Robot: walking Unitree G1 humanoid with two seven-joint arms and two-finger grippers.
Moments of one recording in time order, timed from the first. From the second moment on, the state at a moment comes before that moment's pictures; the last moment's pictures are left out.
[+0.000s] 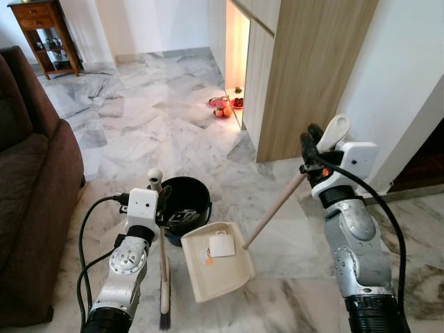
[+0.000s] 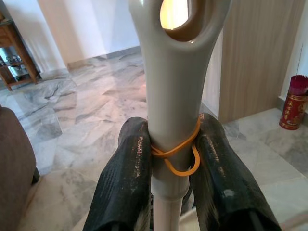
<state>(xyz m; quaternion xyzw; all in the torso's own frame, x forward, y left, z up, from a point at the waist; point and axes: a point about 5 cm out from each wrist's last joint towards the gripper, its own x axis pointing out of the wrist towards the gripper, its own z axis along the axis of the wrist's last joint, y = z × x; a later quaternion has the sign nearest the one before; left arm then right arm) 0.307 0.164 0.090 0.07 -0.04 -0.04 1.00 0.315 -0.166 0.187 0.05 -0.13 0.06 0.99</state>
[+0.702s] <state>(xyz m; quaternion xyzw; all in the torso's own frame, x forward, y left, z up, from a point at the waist) 0.307 0.164 0.092 0.10 -0.05 -0.05 0.99 0.319 -0.142 0.232 0.11 -0.20 0.04 0.97</state>
